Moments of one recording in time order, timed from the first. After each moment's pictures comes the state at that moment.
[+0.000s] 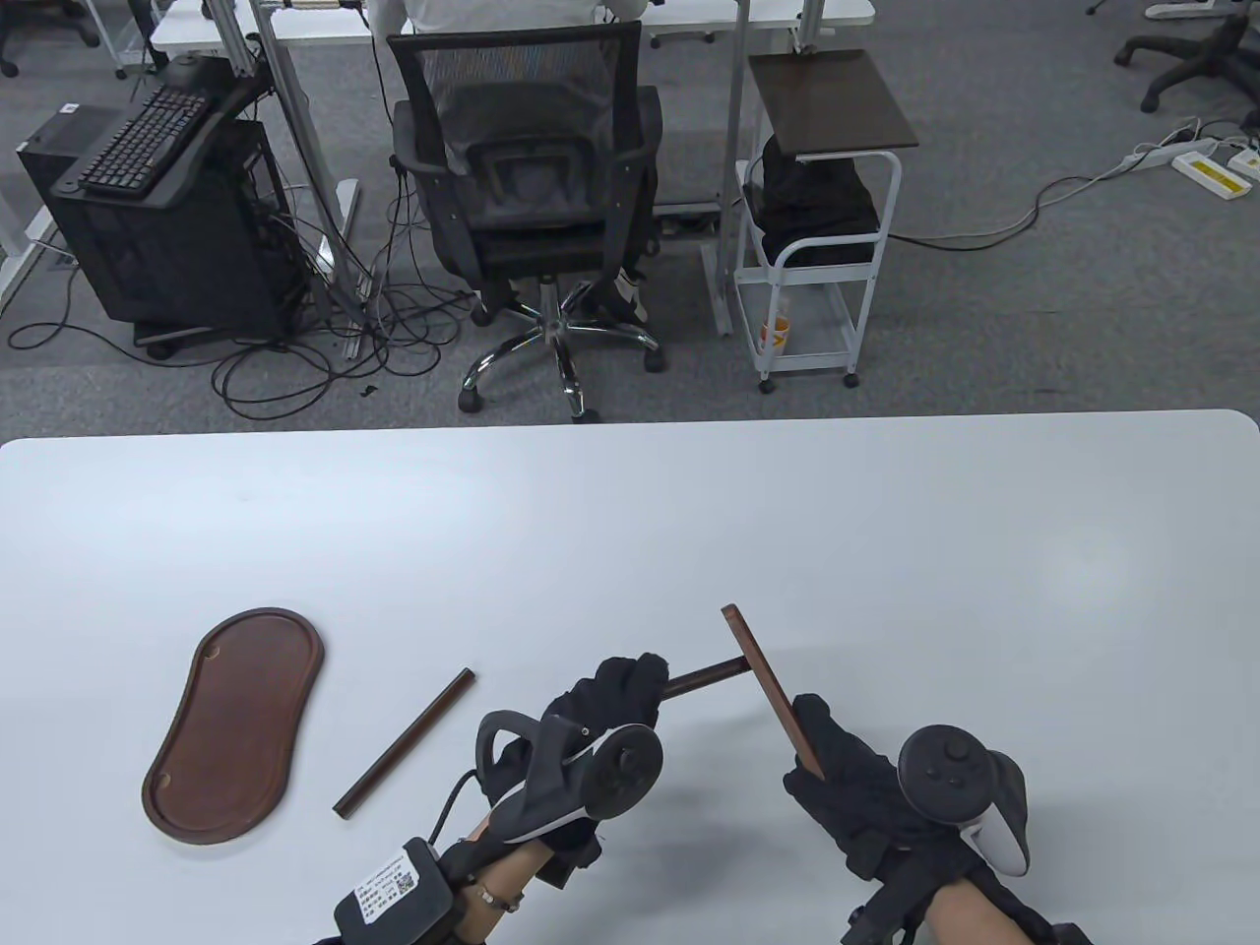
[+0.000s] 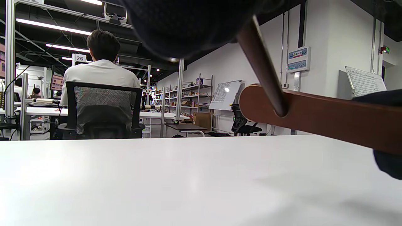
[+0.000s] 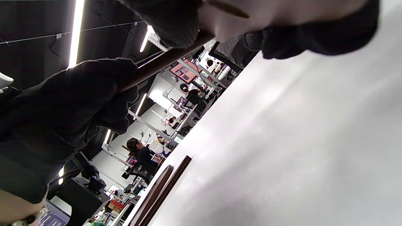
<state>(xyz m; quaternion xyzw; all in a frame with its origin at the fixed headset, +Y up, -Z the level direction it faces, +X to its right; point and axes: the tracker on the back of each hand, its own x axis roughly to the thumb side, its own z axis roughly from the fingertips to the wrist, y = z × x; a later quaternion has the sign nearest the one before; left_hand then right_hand) -0.079 -0.653 -0.280 0.09 -0.23 0.05 0.97 0.197 -0.732 -0.261 0.12 0.07 0.89 0.44</state>
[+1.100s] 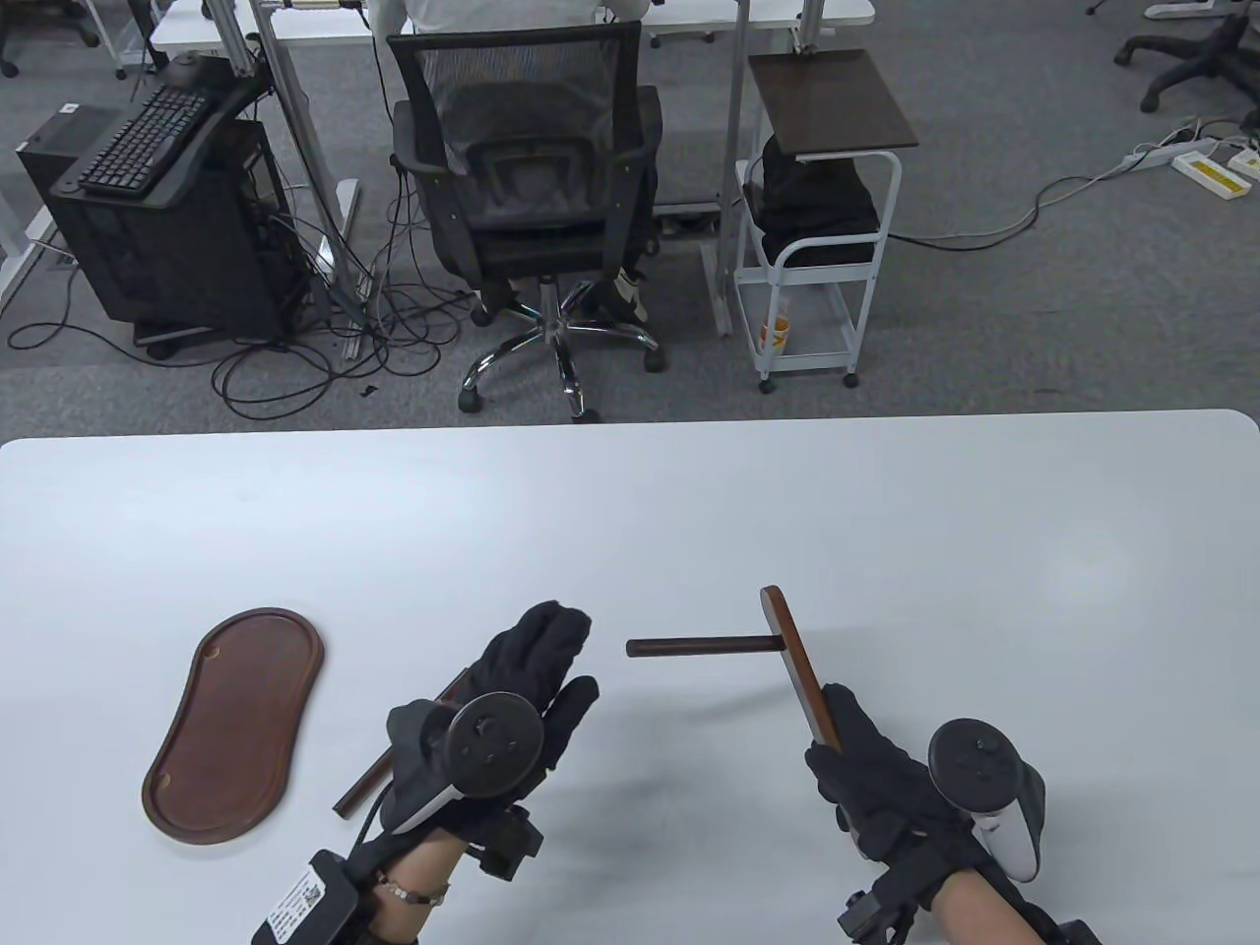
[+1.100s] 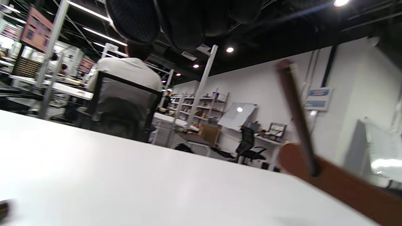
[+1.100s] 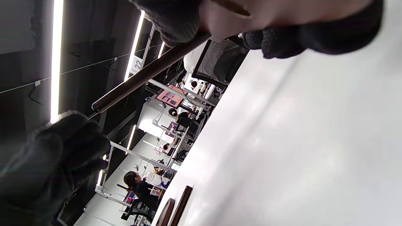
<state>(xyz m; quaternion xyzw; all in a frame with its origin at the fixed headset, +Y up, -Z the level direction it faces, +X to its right) -0.162 -0.639 -0.286 0.09 -0.17 0.16 0.97 0.213 -0.741 -0.265 0.04 0.07 0.85 0.51</state>
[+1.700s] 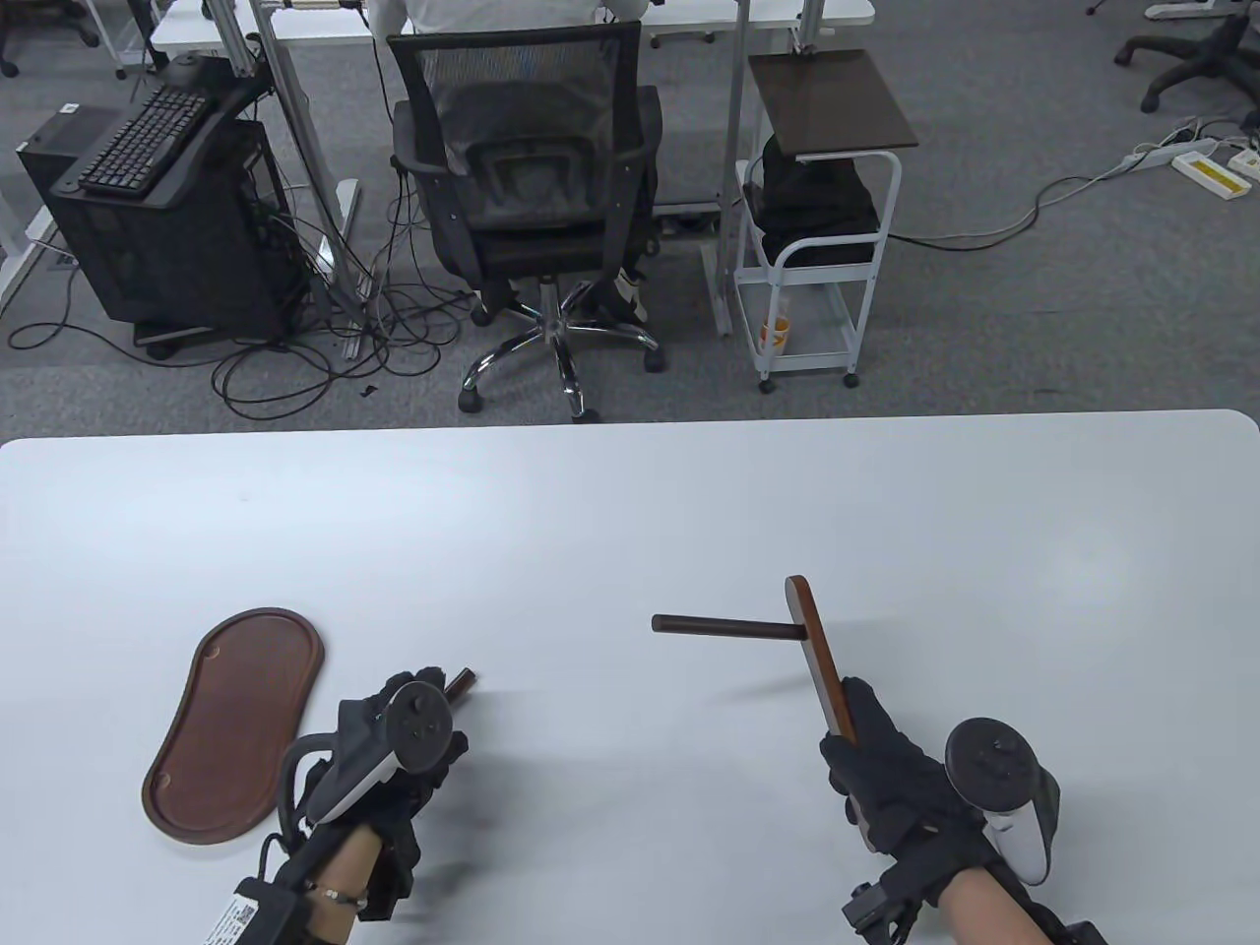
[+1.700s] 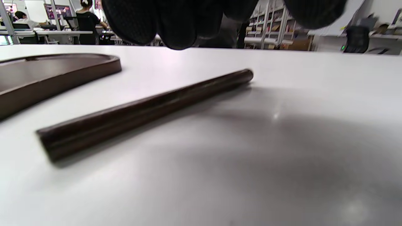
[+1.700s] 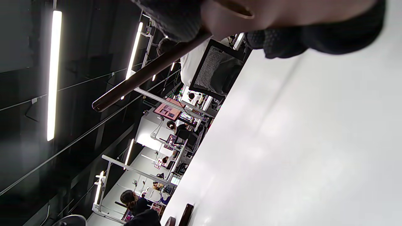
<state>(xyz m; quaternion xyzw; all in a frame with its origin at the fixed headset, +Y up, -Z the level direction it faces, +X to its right) -0.246 -0.726 -0.314 -0.12 -0.01 0.01 0.99 0.222 -0.740 -0.265 0.02 0.05 0.85 0.53</state>
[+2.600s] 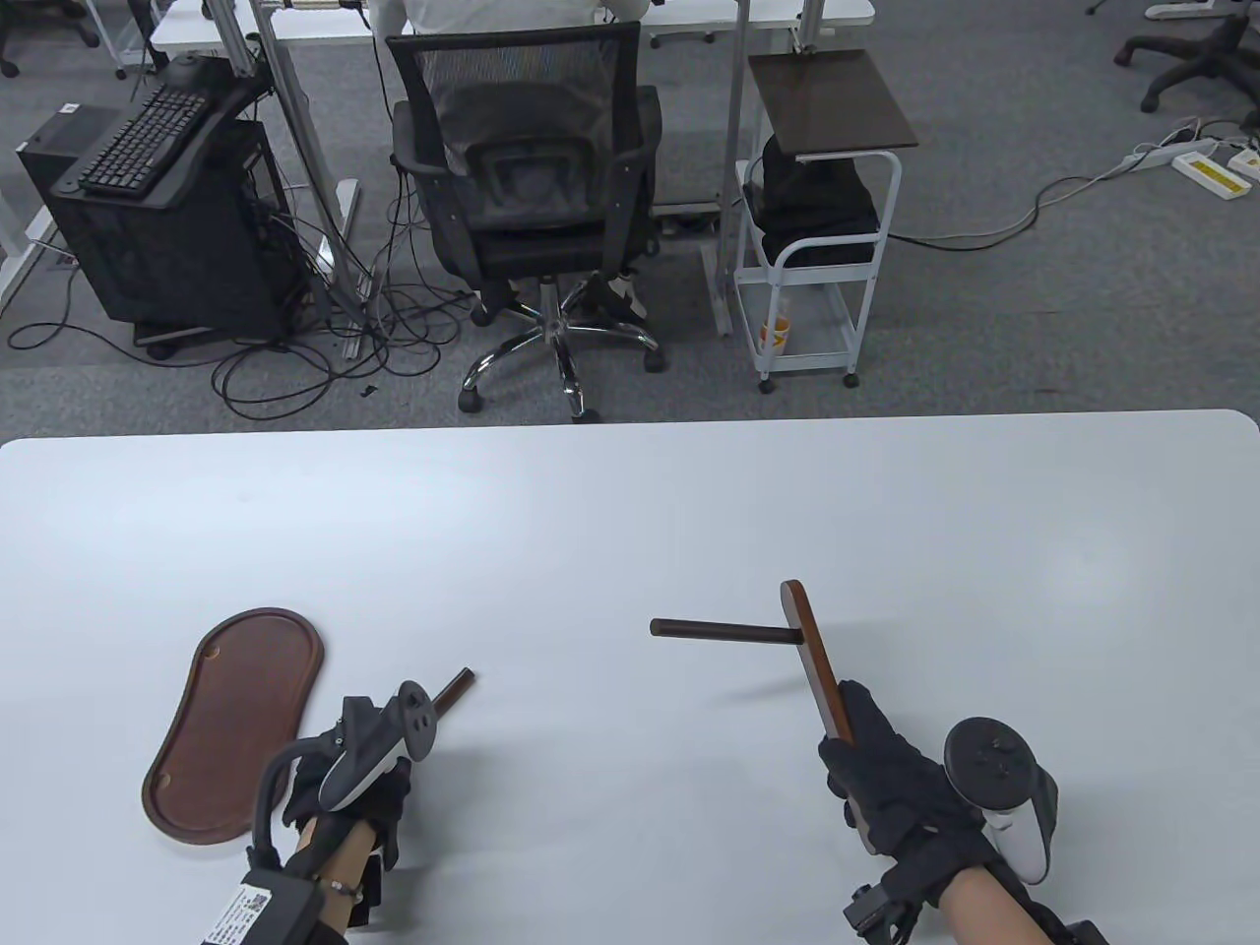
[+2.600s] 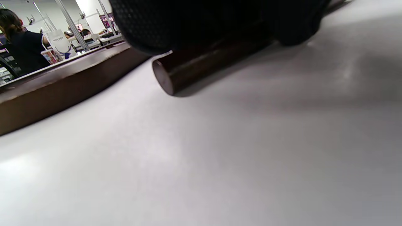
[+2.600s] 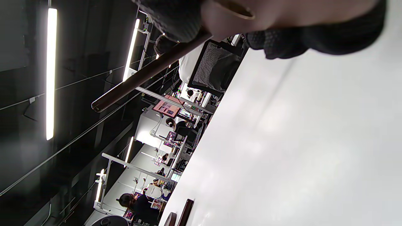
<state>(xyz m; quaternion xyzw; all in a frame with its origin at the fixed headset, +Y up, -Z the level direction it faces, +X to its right) -0.266 -0.755 -0.324 -0.17 0.10 -0.11 0.97 0.222 -0.742 -0.265 0.02 0.06 0.84 0.53</state>
